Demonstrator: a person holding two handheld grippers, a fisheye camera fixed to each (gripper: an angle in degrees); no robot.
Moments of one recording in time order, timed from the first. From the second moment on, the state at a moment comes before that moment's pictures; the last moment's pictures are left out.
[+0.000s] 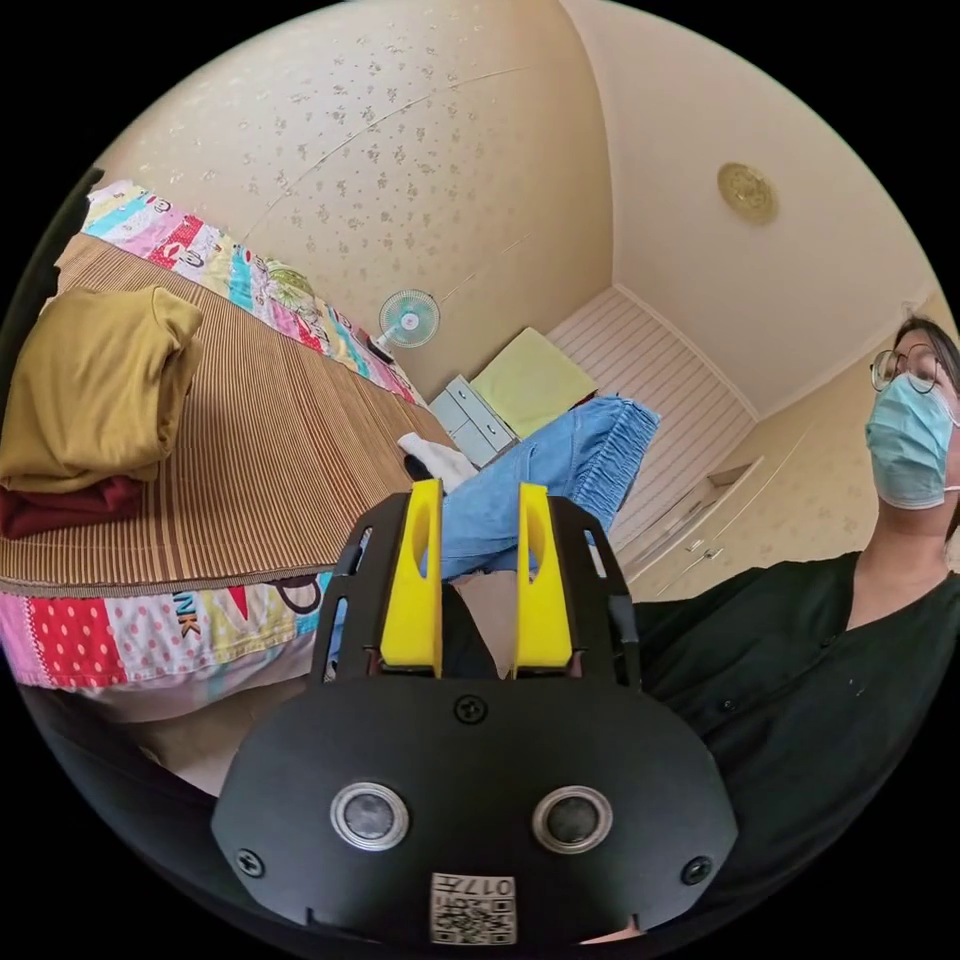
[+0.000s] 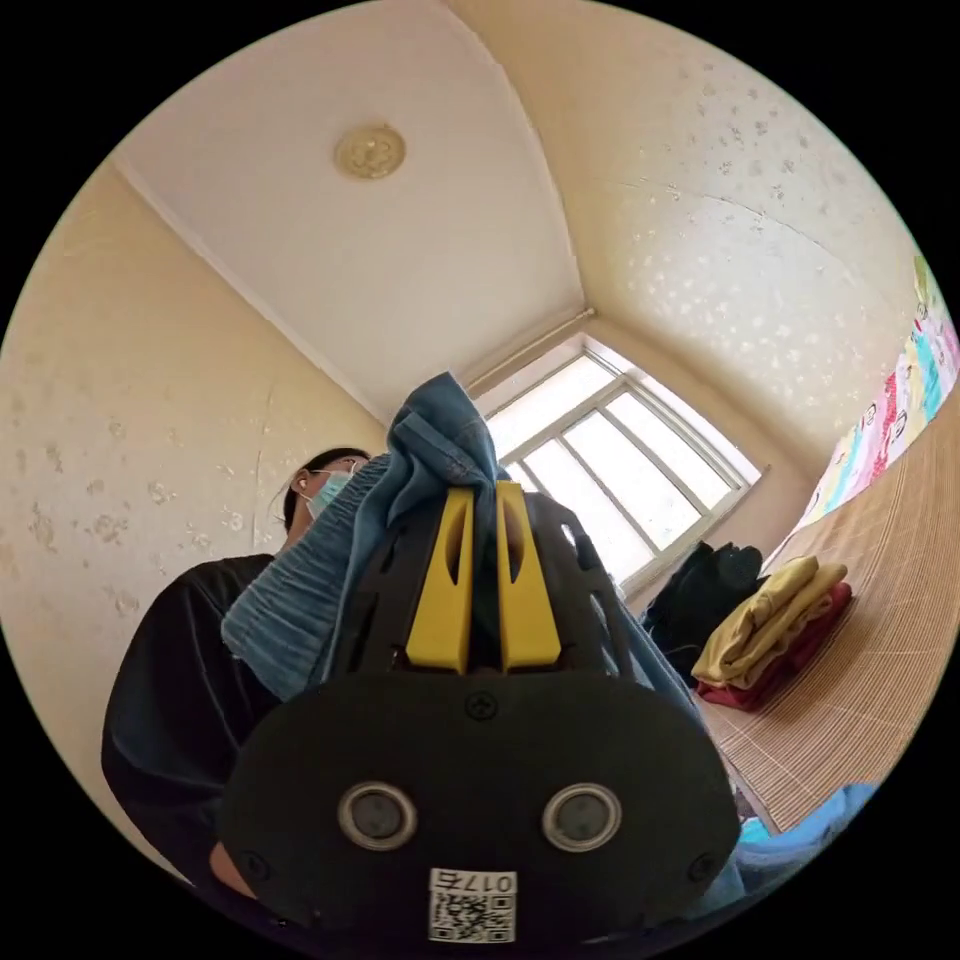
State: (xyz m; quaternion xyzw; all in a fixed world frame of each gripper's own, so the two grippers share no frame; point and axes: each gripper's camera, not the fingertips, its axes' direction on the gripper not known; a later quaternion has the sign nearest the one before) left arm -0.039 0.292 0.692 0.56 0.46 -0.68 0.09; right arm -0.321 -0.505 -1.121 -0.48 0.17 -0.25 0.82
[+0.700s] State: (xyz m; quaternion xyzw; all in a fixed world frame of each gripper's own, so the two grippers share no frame) left arm -0.131 0.286 0.548 0.55 0.26 -0.72 0.33; right arm -0.234 -0.549 -1.023 -0.48 0.23 -0.10 0.84
